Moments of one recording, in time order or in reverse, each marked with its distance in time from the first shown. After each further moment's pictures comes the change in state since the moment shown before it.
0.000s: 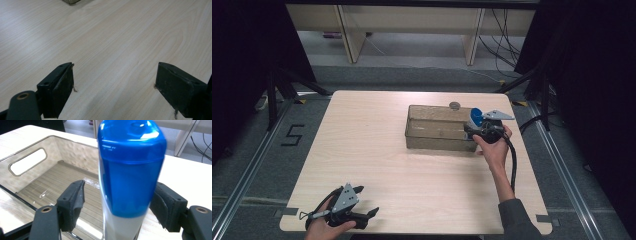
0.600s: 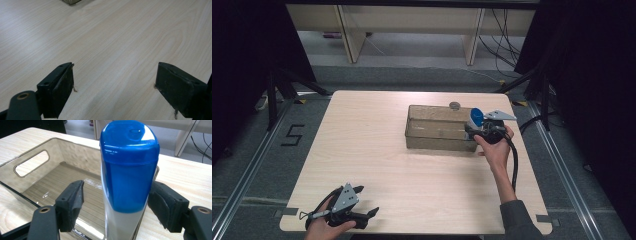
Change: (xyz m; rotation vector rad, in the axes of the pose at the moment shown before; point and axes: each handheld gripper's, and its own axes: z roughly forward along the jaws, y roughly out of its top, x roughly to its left) left arm -0.001 0.000 0.000 -0.008 -0.006 -0.015; right arm -0.001 0.002 -0.008 -0.006 -0.003 -0.018
